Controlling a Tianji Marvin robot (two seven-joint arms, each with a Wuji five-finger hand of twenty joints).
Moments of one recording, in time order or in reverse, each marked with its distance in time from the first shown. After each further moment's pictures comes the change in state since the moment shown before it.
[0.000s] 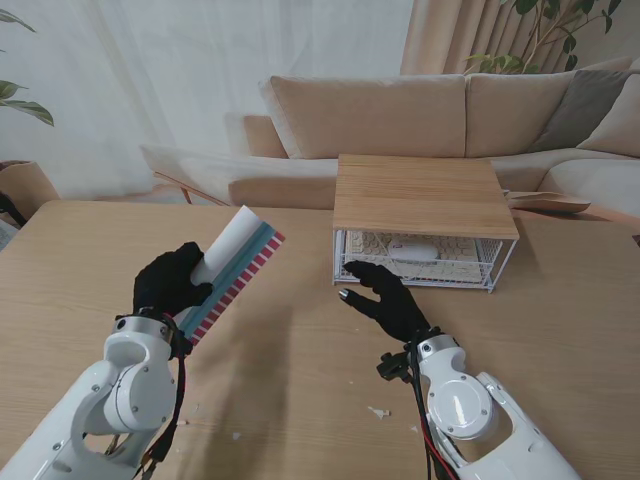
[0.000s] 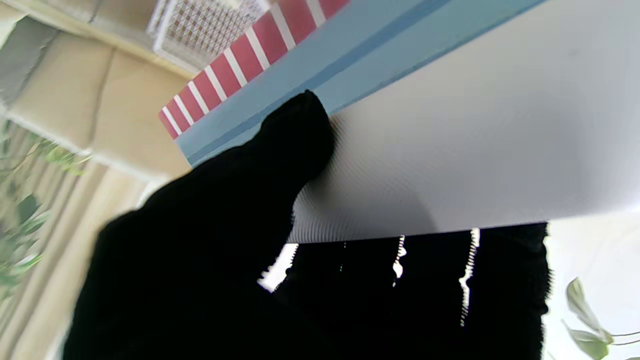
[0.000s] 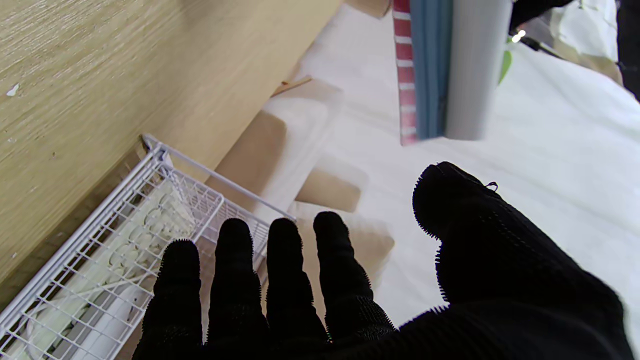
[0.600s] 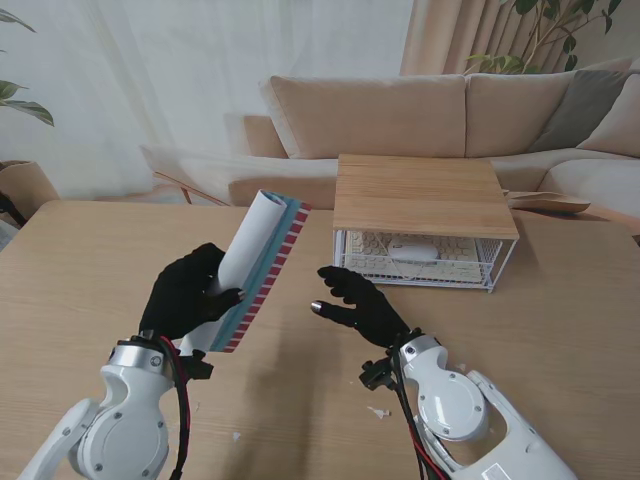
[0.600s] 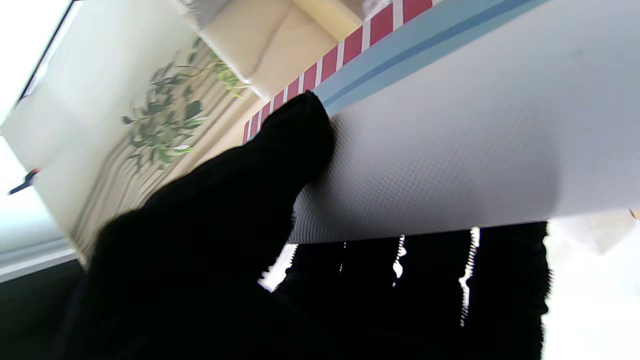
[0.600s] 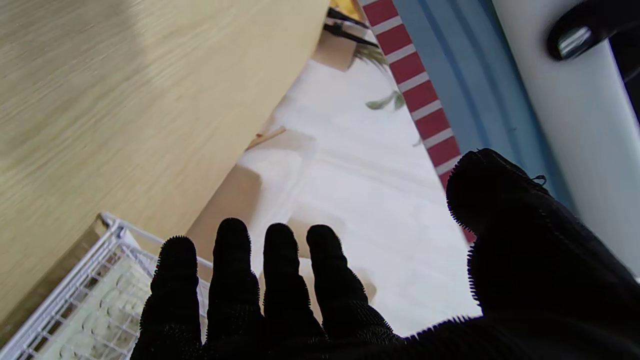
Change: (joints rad) left arm 0.191 -0.025 -0.025 -0.242 -0.240 -0.201 0.051; right arm 0.008 0.016 -0.057 -0.069 0.082 0.039 0.098; left_hand 0.001 0.000 0.000 0.000 0.002 -0.003 0.000 0.000 0.000 0.000 -0.005 0.008 0.000 -0.002 -0.015 0.000 0.000 0.000 -0.001 -0.025; right_hand -0.100 -0.097 0.011 0.000 -0.064 0.064 -0.062 0.009 -0.033 0.034 -0.011 -0.011 0.000 0.016 -0.001 0.006 0.018 0.022 0.005 0.009
